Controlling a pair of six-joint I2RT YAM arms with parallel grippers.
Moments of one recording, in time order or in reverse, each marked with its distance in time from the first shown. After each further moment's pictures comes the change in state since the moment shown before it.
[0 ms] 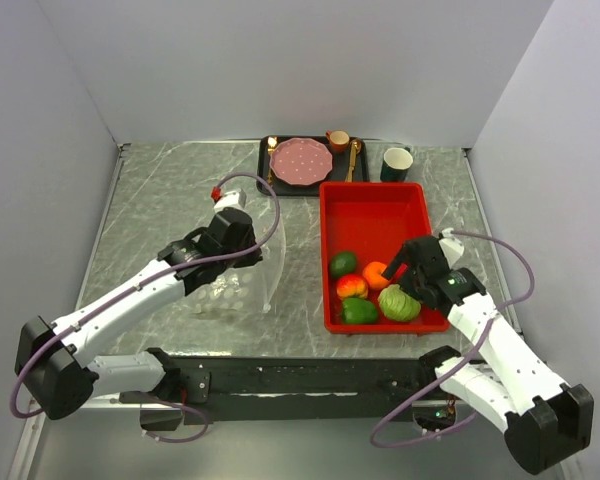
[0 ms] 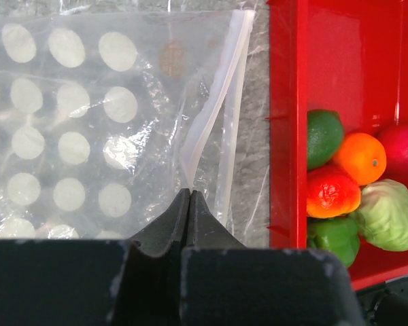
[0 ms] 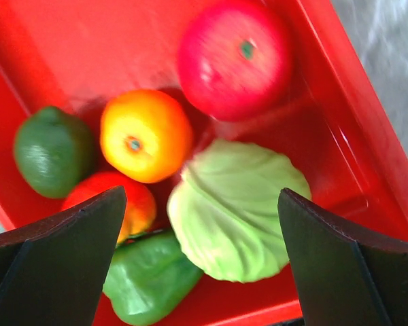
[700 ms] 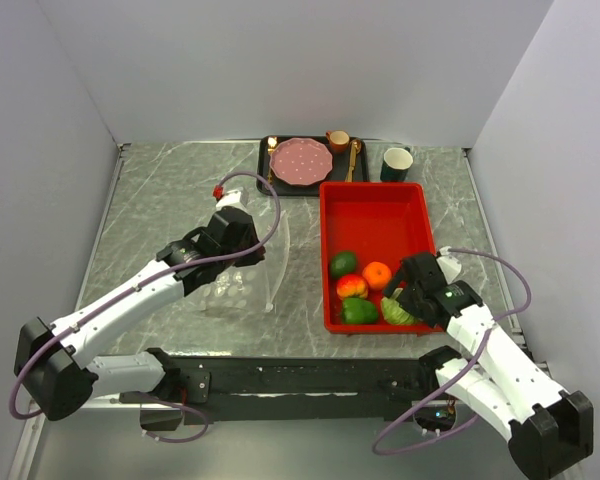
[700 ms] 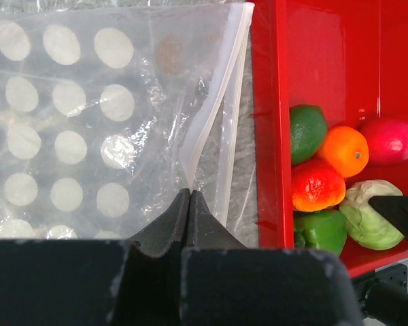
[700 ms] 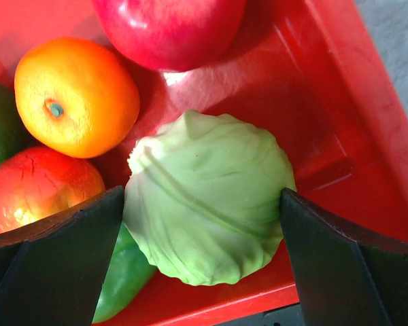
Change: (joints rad) left arm 0.001 -0.007 0.000 0.030 0.044 0.013; right arm 0.023 -0.065 -0.132 -0.044 -0.049 0.067
